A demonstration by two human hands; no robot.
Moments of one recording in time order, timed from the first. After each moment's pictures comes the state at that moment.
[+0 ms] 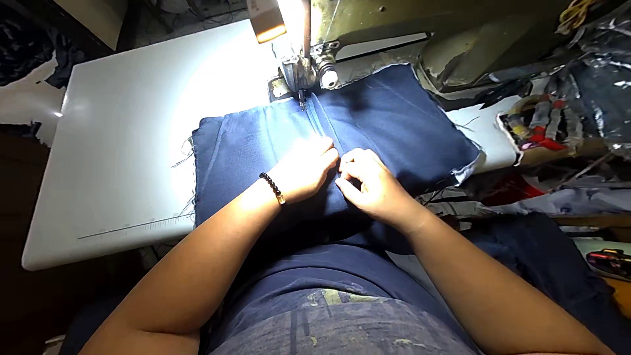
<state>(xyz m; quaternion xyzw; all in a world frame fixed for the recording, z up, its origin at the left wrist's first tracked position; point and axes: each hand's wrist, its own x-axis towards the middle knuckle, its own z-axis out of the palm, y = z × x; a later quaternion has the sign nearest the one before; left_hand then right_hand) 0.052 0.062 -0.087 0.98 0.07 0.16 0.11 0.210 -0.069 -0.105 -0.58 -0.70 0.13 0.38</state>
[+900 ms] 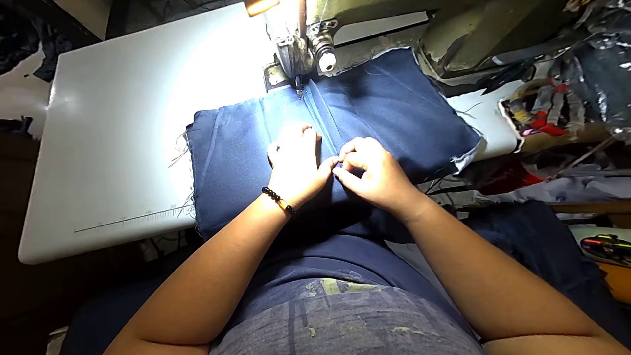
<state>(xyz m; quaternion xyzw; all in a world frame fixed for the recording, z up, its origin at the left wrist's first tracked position) 0.049 0.019 -0.083 0.89 0.40 0.14 0.15 0.212 -0.070 -0.105 -0.58 -0.70 0.10 0.40</state>
